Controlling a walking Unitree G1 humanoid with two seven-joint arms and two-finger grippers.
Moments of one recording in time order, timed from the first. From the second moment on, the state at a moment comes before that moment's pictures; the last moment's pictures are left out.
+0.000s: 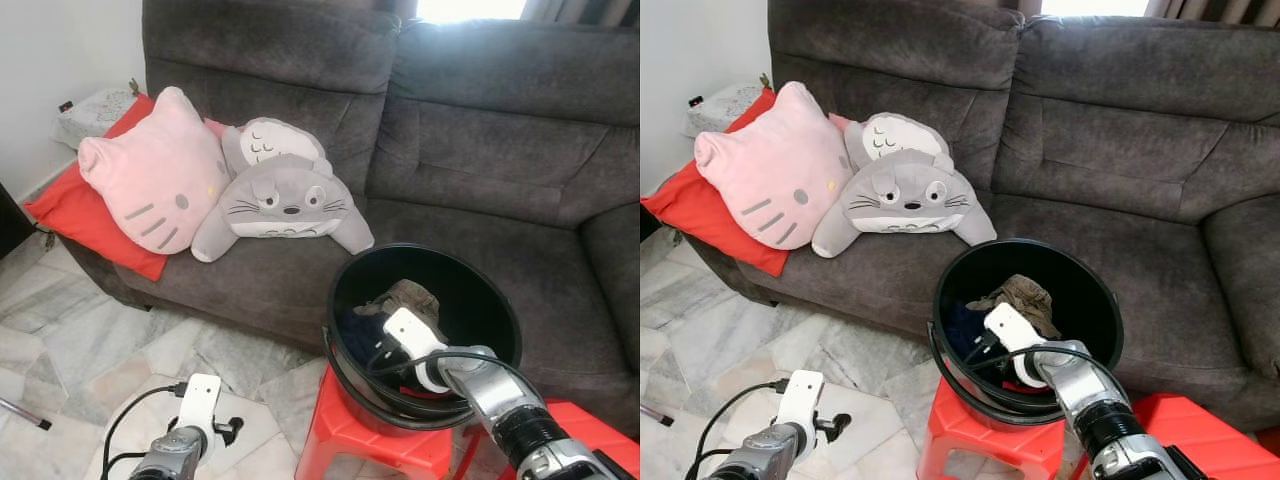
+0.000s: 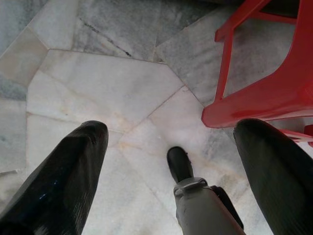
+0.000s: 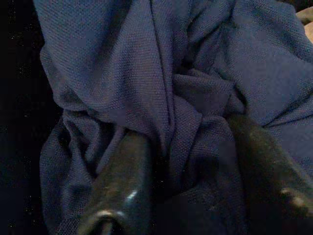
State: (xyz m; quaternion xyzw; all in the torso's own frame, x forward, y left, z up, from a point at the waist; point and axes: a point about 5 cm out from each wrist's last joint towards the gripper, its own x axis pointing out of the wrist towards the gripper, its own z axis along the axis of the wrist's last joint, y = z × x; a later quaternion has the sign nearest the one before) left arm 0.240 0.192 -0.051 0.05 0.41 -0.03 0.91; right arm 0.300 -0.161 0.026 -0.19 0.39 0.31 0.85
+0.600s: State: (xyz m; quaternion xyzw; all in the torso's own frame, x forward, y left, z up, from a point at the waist) left arm 0.240 0.192 -0.051 0.05 0.41 -0.03 0.91; right arm 0.308 -0.158 0.038 -0.18 0.35 0.29 0.87
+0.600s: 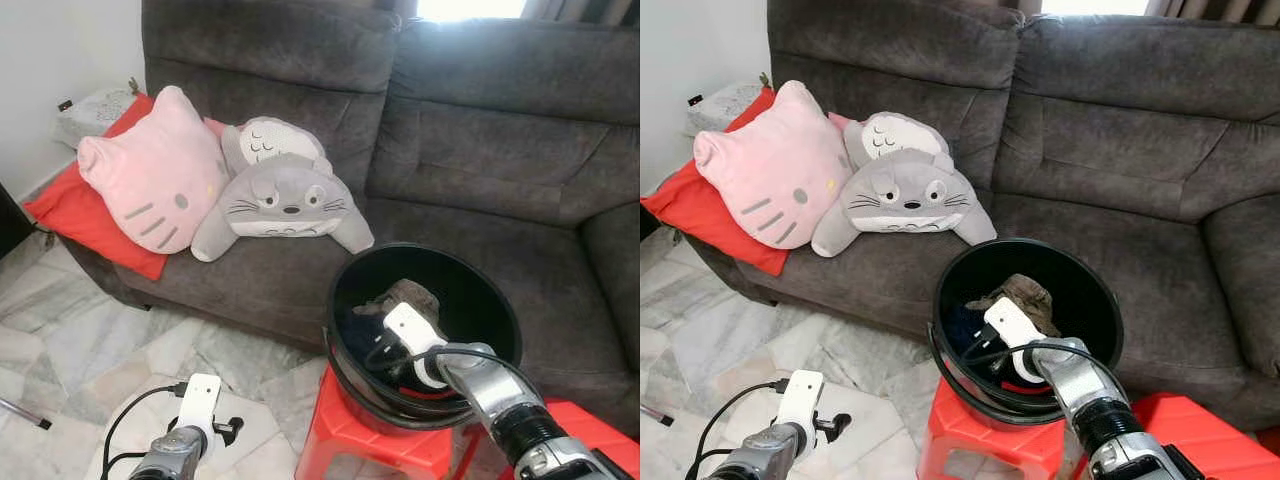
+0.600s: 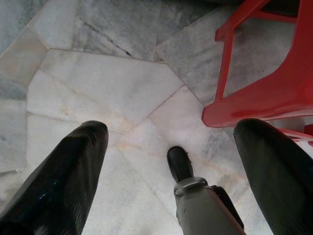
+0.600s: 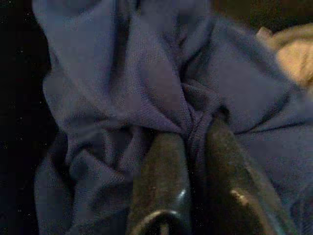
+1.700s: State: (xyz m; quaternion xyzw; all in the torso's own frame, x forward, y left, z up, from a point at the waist) left arm 0.240 0.193 -0.051 0.06 0.41 -0.02 0.91; right arm 0.347 -0.114 0.195 0.02 0.06 0.31 0.95
